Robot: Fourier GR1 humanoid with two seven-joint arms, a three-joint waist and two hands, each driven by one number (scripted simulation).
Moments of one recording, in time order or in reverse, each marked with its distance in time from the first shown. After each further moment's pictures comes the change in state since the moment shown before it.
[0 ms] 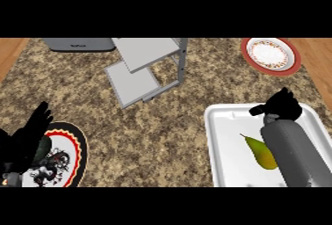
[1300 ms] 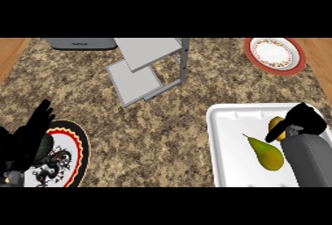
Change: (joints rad) left arm -0.003 -0.047 0.042 -0.040 -0.054 -0.032 0.042; right arm 0.155 -0.045 -0.093 -0.199 0.039 0.350 0.001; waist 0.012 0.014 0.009
